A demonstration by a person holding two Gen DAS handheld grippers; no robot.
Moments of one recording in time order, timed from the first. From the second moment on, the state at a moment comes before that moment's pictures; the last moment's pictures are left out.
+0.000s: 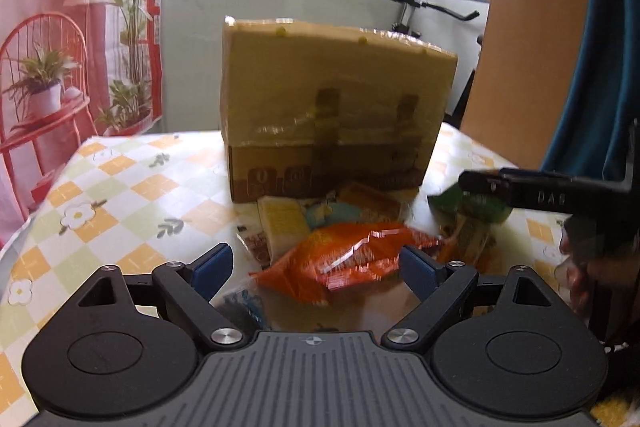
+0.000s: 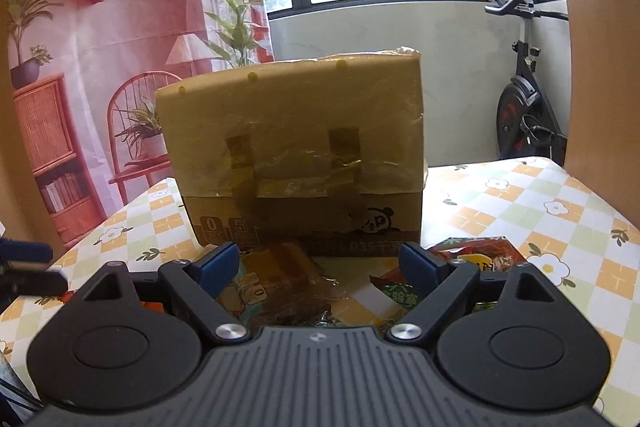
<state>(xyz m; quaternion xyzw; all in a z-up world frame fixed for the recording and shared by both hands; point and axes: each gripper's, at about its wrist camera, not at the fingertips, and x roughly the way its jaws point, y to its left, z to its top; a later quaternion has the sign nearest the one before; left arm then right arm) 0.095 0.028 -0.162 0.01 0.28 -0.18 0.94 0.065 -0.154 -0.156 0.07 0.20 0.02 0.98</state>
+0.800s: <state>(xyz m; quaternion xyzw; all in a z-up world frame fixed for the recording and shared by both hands) 0.138 -0.011 -0.177 0.16 0.29 -0.25 0.91 0.068 -0.167 -0.157 0.08 0.22 0.00 0.97</state>
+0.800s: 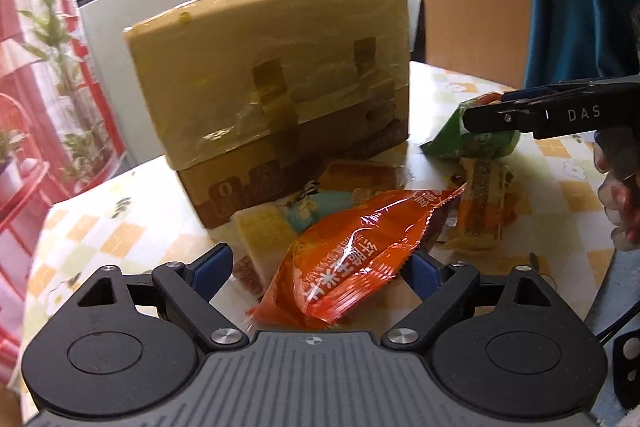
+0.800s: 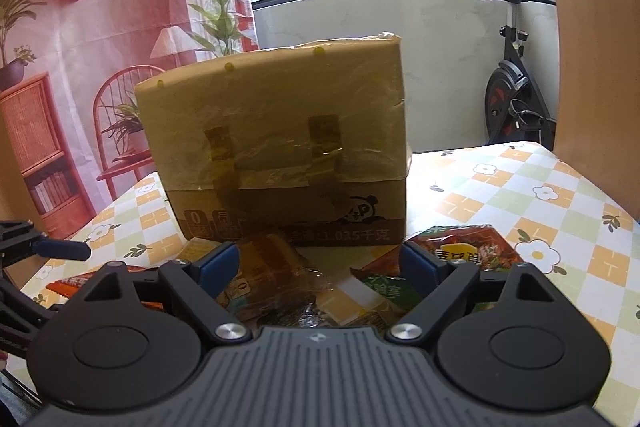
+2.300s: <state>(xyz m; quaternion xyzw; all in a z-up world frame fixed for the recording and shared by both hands) 0.187 0.011 -0.205 -0.05 0.31 -0.19 0.93 0.105 -0.209 -0.202 -0.09 0.27 -0.10 0.95</state>
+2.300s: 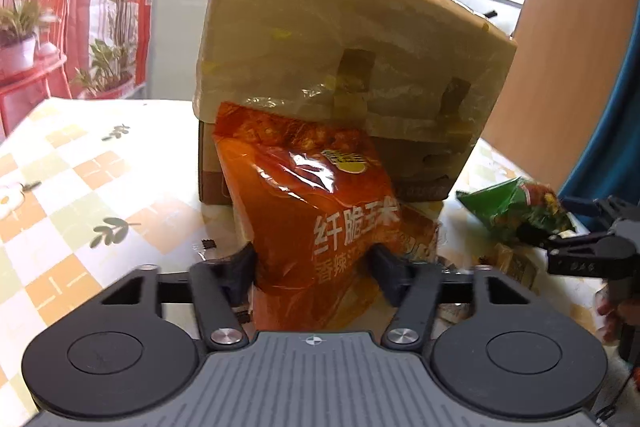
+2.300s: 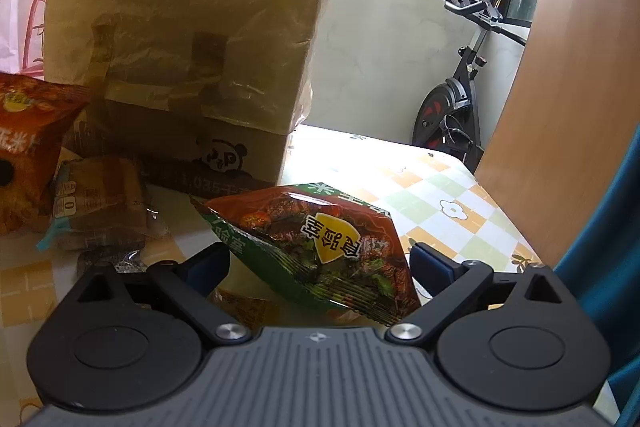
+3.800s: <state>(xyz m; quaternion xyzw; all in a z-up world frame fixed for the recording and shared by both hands) 0.172 0.008 -0.214 -0.04 0.29 -0.18 0.94 0.120 -0.241 -0.217 0.05 0.28 -0.05 0.96</state>
